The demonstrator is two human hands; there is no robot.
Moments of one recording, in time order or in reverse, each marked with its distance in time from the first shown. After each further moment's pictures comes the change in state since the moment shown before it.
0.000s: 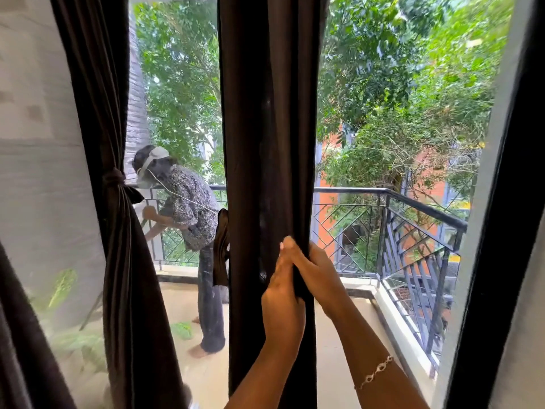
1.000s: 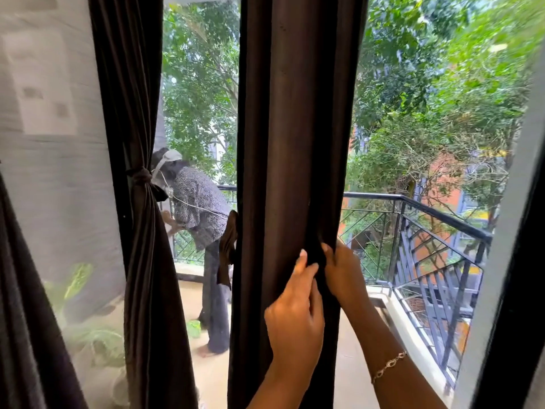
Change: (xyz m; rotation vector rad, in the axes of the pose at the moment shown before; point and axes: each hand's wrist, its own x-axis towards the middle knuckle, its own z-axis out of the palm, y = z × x) left_hand 0.001 0.005 -0.029 0.094 0.253 0.247; right_hand 0.029 0.008 0.005 -0.406 0.250 -0.119
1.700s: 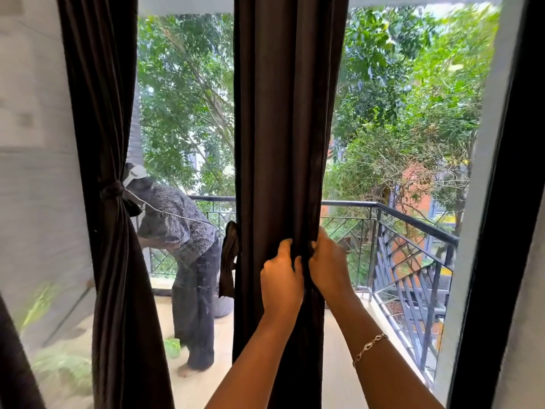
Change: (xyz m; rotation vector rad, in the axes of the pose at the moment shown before) left_hand 0.055 -0.006 0.037 0.016 -0.306 -0.321; right_hand 0.013 -0.018 -0.017 -0.126 0.059 -0.060
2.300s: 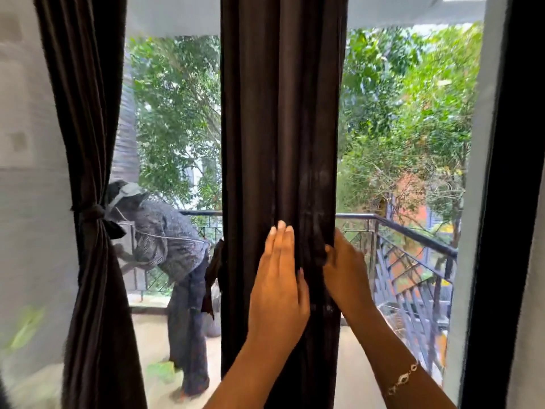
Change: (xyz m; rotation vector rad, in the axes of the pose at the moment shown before) left_hand -0.004 0.020 -0.026 0.068 0.127 0.546; right_hand 0.008 -0.009 -0.035 -0.013 0.120 -0.023
